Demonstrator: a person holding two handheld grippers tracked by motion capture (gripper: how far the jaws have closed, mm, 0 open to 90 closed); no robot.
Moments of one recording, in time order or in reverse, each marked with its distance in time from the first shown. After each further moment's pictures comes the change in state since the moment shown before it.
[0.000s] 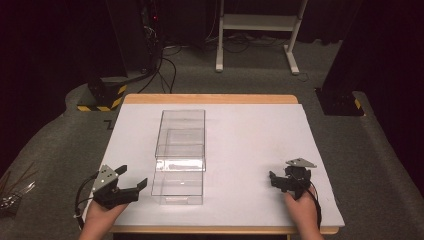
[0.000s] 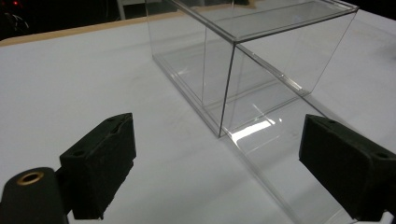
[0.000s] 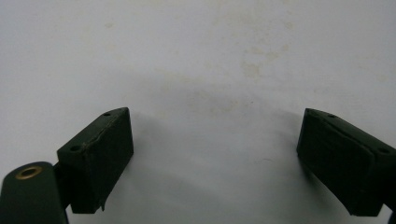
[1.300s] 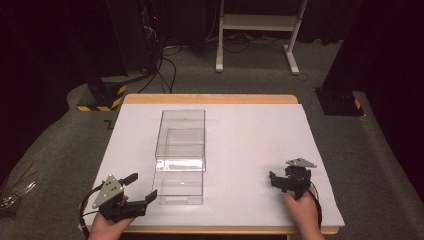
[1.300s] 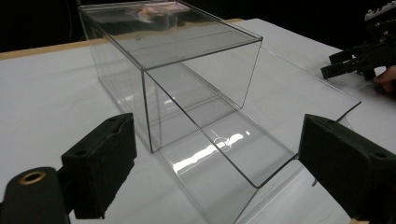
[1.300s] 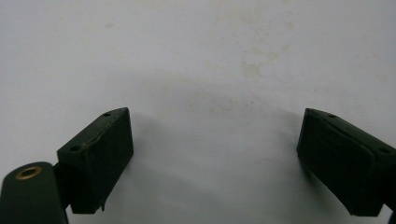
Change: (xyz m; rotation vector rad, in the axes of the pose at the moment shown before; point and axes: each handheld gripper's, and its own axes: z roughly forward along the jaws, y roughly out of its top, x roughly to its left) left arm -0.043 0.003 -0.017 -0.065 -0.124 0.014; right arm 0.000 0.000 0.000 0.000 0.002 0.000
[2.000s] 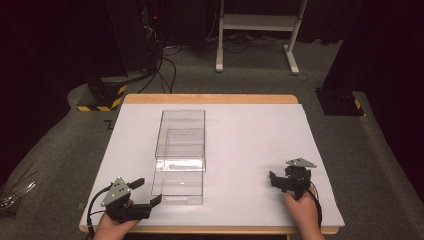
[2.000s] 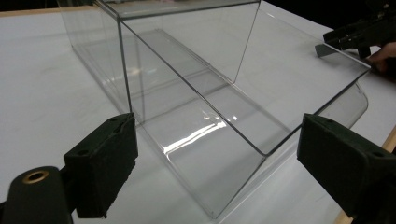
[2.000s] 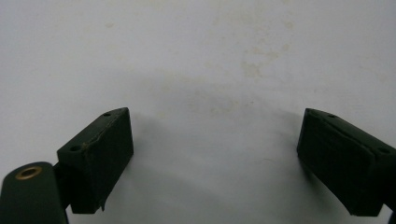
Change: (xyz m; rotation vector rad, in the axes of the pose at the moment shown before) left arm 0.003 -0.021 0.018 0.071 -0.064 -0.031; right arm 0.000 0.000 0.000 0.000 -0.001 -0.001
